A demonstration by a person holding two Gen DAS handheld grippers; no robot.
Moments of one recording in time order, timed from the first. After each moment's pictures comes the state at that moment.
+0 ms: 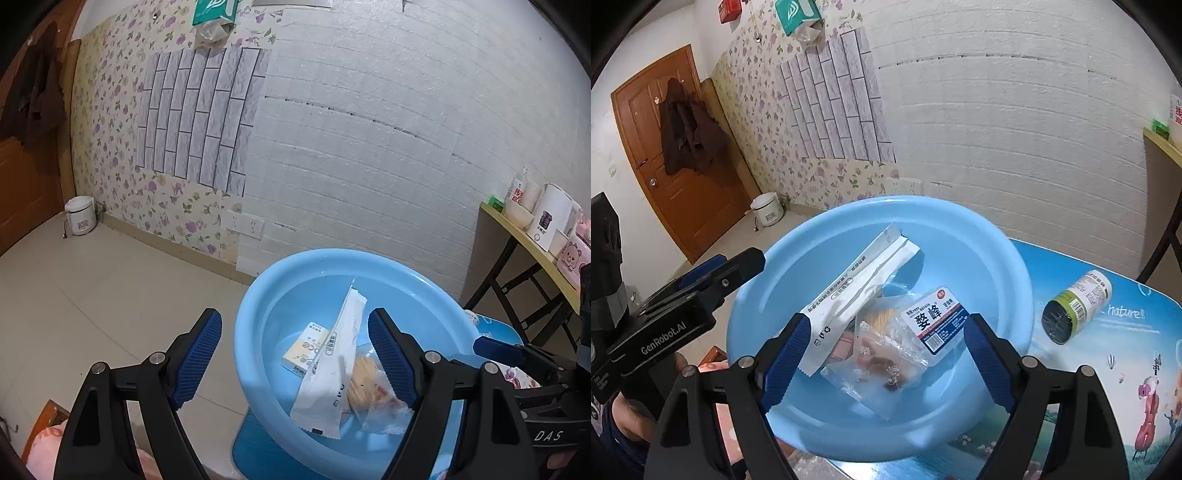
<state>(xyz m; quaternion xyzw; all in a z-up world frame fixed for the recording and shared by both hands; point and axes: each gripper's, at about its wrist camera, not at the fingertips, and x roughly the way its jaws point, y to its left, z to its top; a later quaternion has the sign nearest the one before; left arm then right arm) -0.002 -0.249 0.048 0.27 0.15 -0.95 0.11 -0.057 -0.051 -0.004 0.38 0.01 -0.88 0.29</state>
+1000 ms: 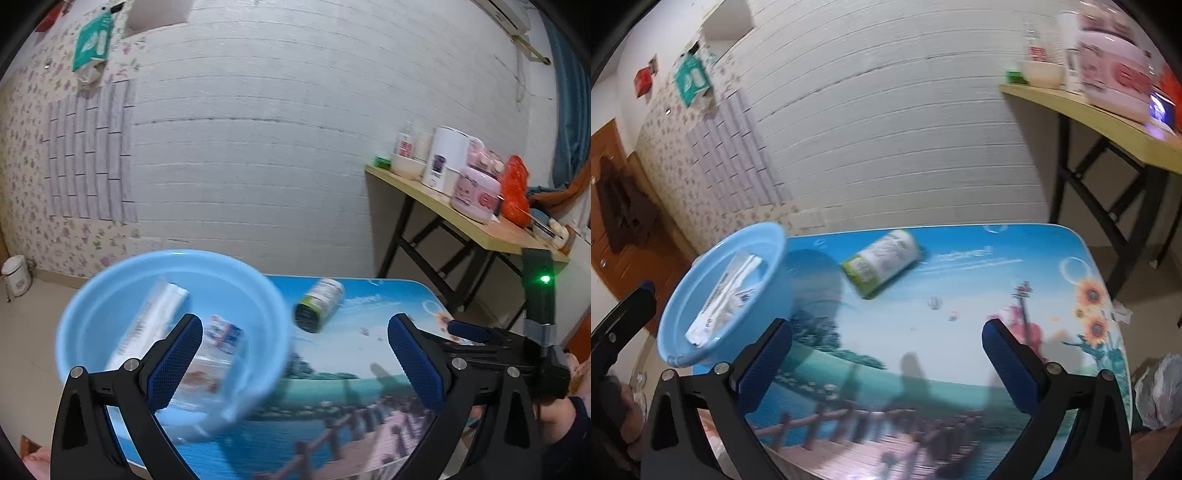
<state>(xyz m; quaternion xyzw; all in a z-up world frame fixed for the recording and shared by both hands) -0.003 -0.062 0.080 0.26 0.06 -0.96 -0.06 -0.028 0.157 -0.014 0.36 -0.09 -0.92 0.13</state>
